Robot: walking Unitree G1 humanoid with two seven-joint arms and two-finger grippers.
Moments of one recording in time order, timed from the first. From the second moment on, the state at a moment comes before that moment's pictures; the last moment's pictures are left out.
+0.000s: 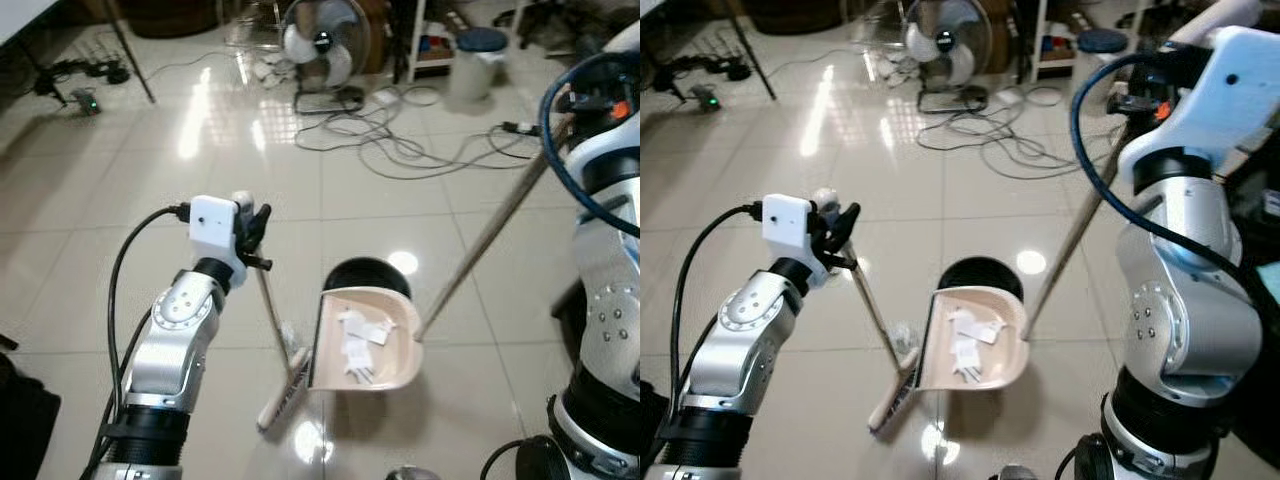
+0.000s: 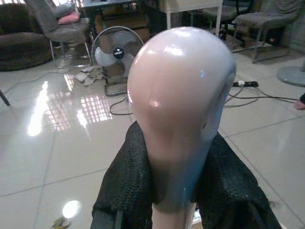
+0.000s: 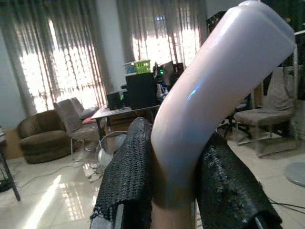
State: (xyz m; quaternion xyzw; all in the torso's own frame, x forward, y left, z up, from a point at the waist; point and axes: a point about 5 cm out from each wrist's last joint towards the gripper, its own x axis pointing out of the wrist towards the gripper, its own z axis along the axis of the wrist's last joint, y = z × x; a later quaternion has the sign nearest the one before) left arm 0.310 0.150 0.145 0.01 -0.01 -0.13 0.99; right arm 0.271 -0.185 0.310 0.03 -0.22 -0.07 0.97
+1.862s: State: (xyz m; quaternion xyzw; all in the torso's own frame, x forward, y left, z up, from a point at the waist) left arm 0.314 0.174 0.138 0.06 -0.01 -0.06 1.00; right arm 0.278 -0.181 0.314 0.02 -0.26 -0.05 0.96
